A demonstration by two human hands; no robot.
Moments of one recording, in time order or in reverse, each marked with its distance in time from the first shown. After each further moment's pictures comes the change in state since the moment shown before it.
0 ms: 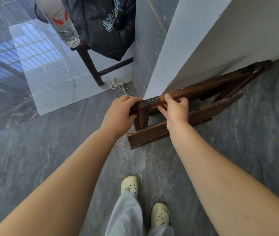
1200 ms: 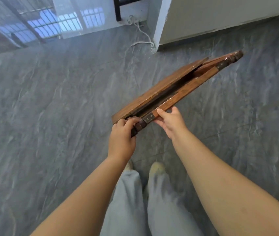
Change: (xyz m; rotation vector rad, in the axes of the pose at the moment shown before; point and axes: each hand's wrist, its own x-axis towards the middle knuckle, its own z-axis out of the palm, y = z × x) left_hand -0.581 0.051 0.199 -0.069 0.217 -0.220; right_hand -0.318 0.299 -0.332 -0.195 -0.312 0.128
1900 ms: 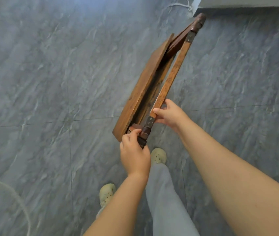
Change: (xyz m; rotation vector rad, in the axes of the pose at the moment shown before) left_hand -0.389 -0.035 0.049 -0.208 0.272 -0.591; right_hand -0.222 0.239 -0.040 -0.664 -0.318 0.011
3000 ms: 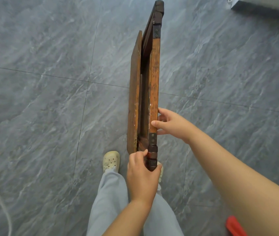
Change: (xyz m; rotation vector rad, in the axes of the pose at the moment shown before) left_hand -0.181 -0.155 -0.041 -0.203 -0.027 -0.201; right_hand -0.137 0.108 0.107 -0.510 -0.436 -0.033
